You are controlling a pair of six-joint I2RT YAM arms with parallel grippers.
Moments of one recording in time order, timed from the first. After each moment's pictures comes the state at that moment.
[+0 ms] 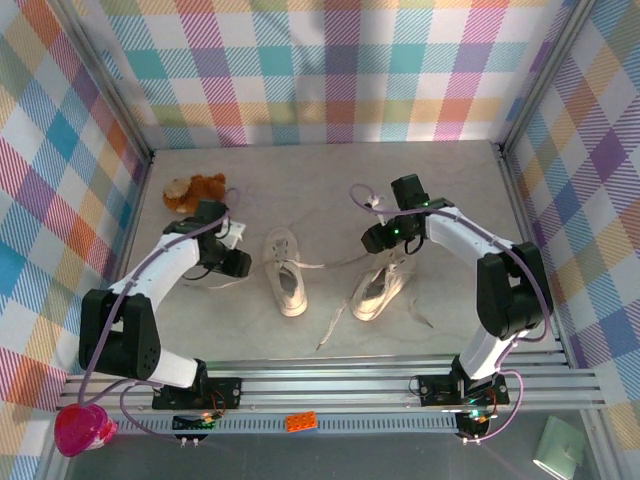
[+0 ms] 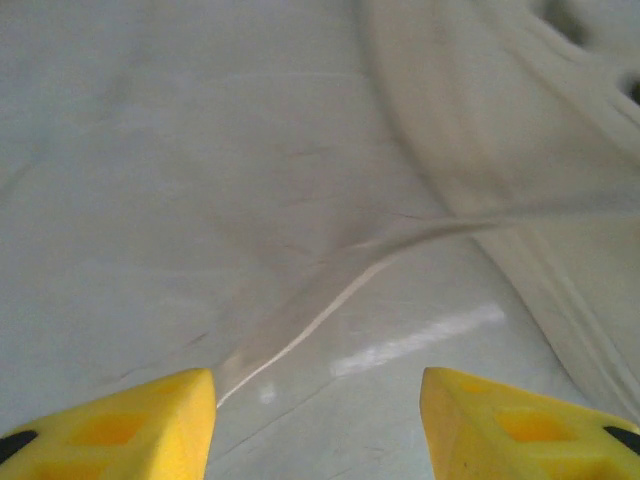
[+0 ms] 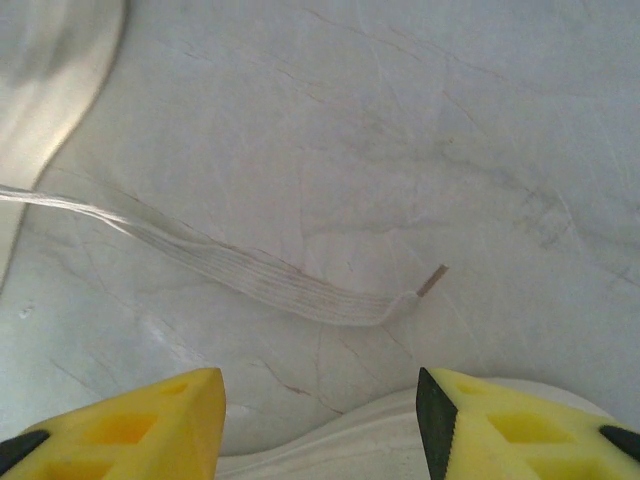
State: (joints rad) left arm -0.17 1.44 0.97 -0.79 0.11 0.17; right arm 0.37 1.67 1.17 -0.58 -0.35 -0.22
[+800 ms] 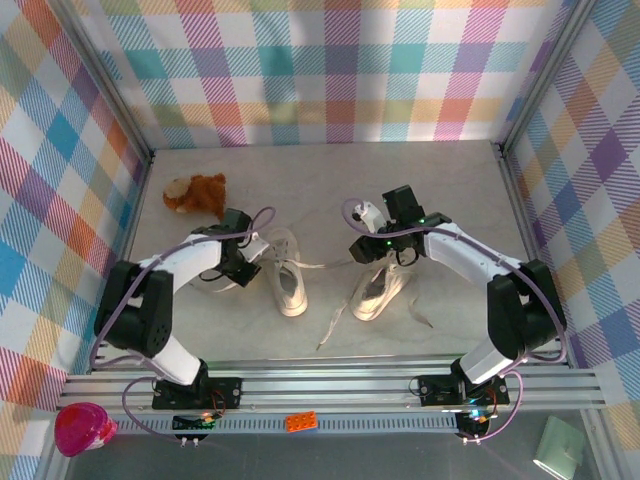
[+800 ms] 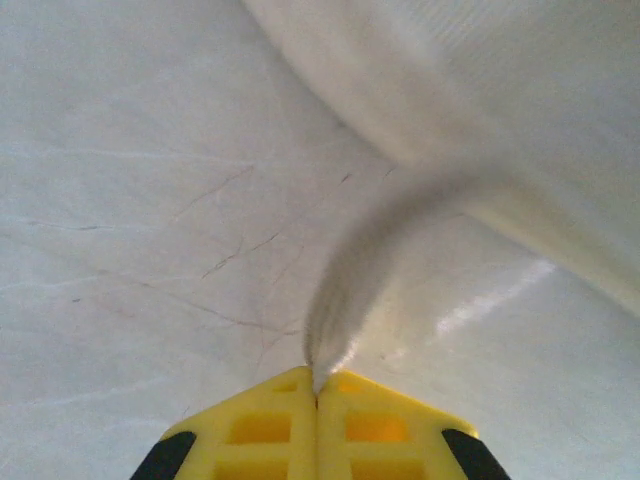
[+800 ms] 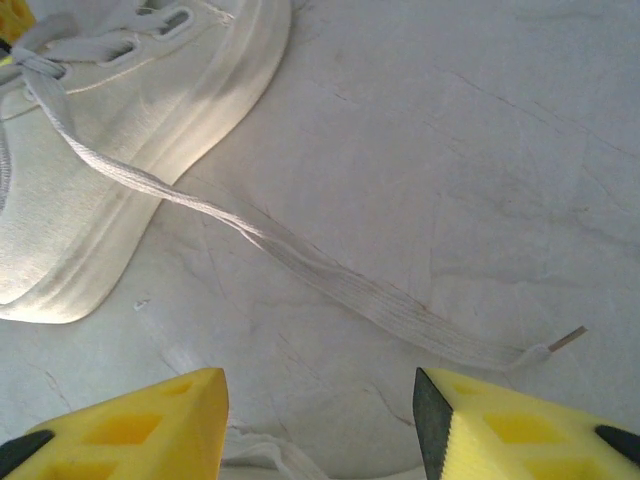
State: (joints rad) left arm -0.27 1.54 0.91 -0.66 0.02 0.36; right arm 0.47 1.56 1.06 -0.46 -0.42 -0.22
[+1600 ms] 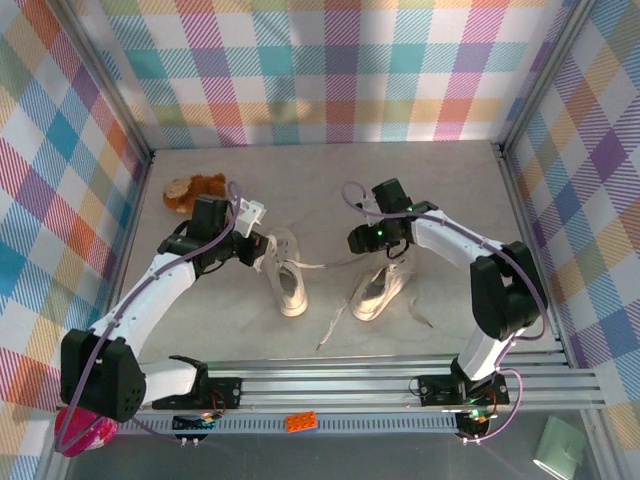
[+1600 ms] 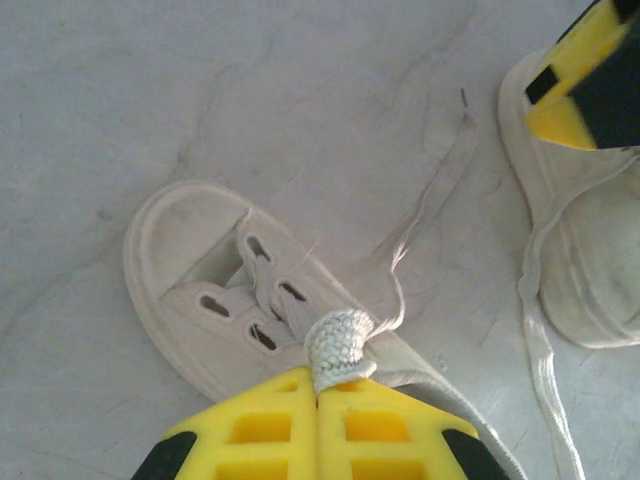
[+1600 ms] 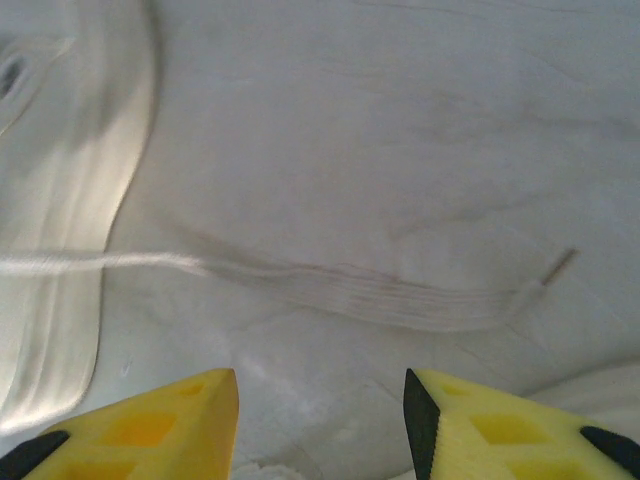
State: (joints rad) left arm -0.27 1.21 0.92 -0.49 0.40 0.10; right arm 0.47 1.72 1.22 -0.59 -0.27 0.19
